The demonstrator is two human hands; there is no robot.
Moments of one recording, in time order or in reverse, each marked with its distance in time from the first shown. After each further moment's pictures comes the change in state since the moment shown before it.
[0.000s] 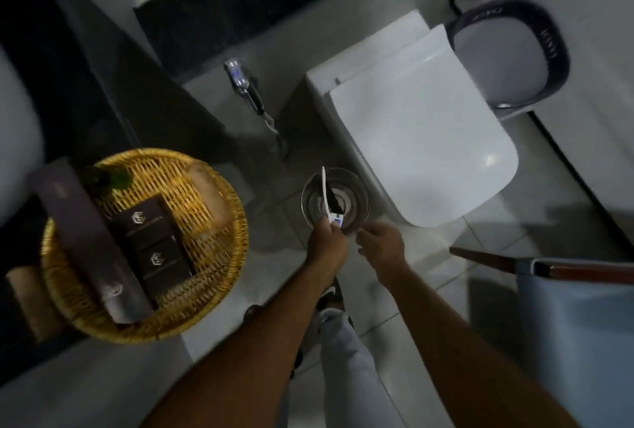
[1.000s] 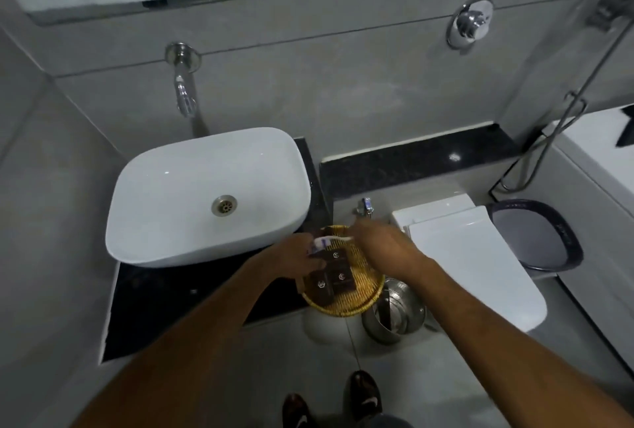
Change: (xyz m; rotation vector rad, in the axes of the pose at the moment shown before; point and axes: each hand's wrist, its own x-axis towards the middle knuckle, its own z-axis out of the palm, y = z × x) left_hand -0.207 0.066 -0.375 0.764 0.037 0.580; right_hand -0.241 -0.271 0.060 -1.061 -0.147 -1.359
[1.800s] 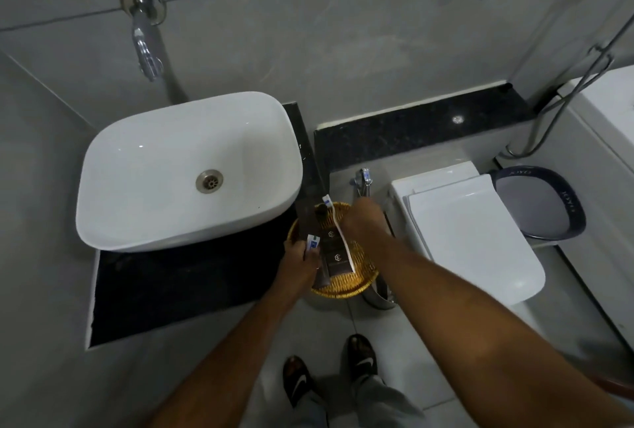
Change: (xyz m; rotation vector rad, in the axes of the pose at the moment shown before) left_hand 0.011 -0.008 0.098 -0.775 0.276 -0.300; right_hand 0.063 0.004 0.064 0.405 -0.001 0.948
